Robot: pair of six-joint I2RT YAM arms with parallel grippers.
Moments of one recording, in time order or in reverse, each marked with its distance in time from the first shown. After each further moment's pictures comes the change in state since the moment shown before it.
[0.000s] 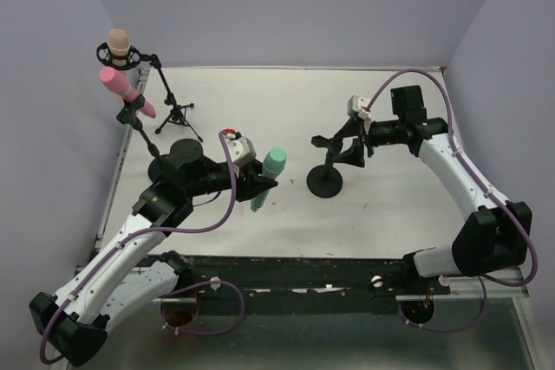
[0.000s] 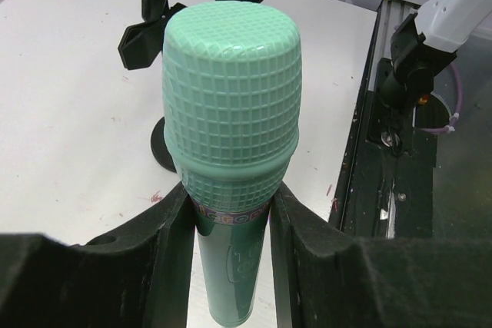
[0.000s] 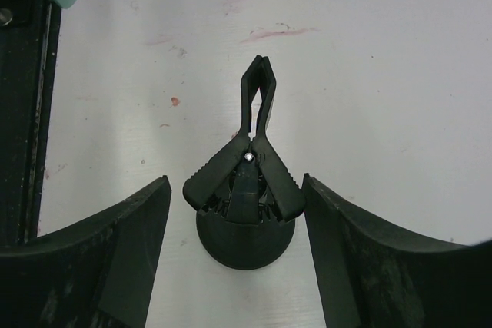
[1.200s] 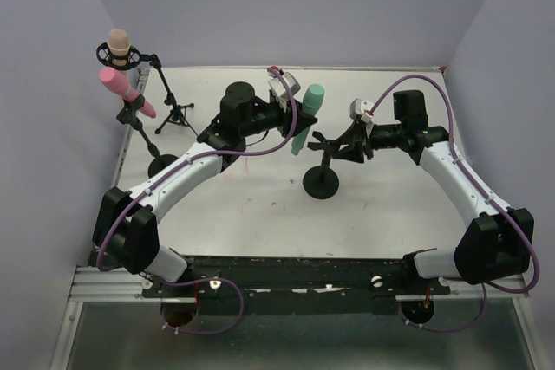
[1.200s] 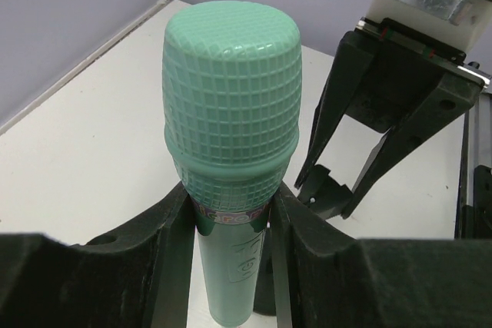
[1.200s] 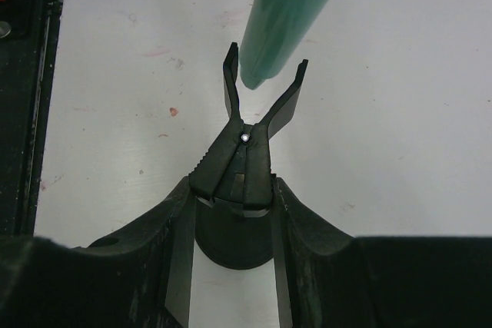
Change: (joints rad) left arm 0.018 0.650 0.364 0.414 -0.100 -0.086; right arm 0.002 -0.047 -0.091 0.141 -0.022 0.086
